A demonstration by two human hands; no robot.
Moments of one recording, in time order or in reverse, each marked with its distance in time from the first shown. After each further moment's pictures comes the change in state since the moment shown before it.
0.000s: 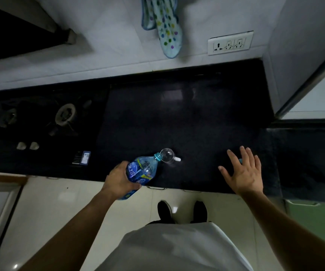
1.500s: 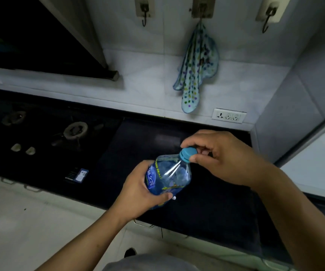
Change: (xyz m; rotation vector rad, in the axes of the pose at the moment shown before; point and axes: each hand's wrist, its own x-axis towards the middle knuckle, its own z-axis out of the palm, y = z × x) left_hand -0.097 0.104 -0.076 -0.763 0.254 0.534; right_hand 0.020 -0.197 -0.355 0.437 -0.119 -0.853
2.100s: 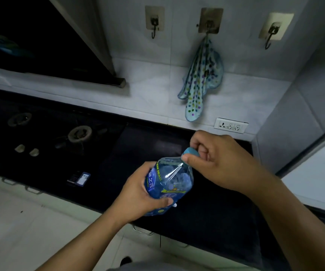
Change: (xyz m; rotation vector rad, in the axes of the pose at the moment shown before) left_hand -0.001 0.012 -0.015 -0.120 -0.058 0.024; right_hand 0.008 -0.034 -0.002 -0.137 0.094 0.183
